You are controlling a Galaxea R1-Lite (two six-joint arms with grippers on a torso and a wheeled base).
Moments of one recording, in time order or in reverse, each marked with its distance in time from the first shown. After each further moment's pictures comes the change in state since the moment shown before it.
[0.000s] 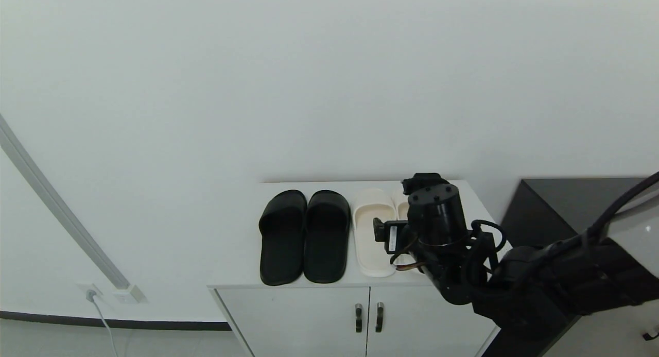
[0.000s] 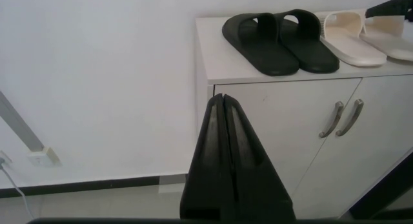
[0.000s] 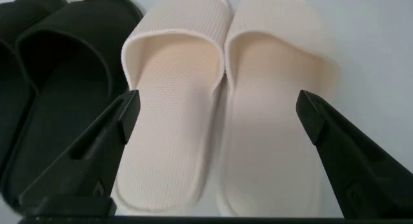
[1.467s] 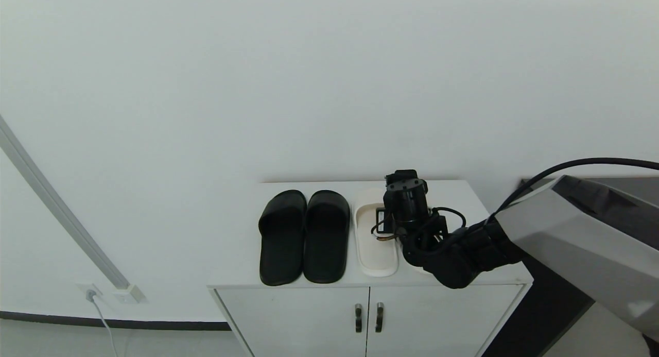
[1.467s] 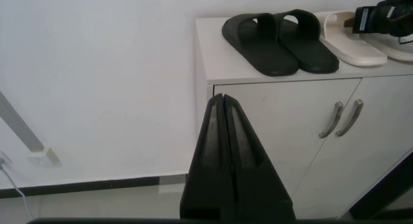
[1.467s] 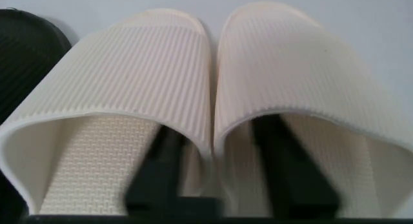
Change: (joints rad) left arm 0.000 0.000 -0.001 0.000 0.000 0.000; right arm -0.120 0.292 -0.331 0.003 0.000 -0.101
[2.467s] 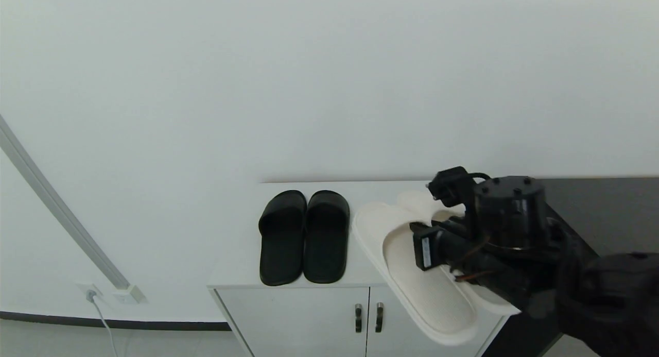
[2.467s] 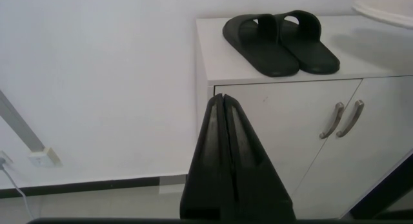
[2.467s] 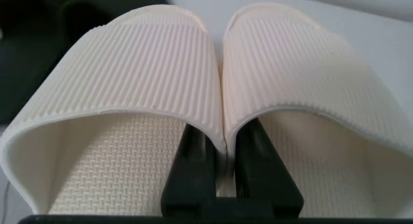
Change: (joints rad) left arm 0.000 0.000 0.001 -0.003 0.002 0.000; right arm 0.098 -0.552 0.555 -0.016 0.264 -0.126
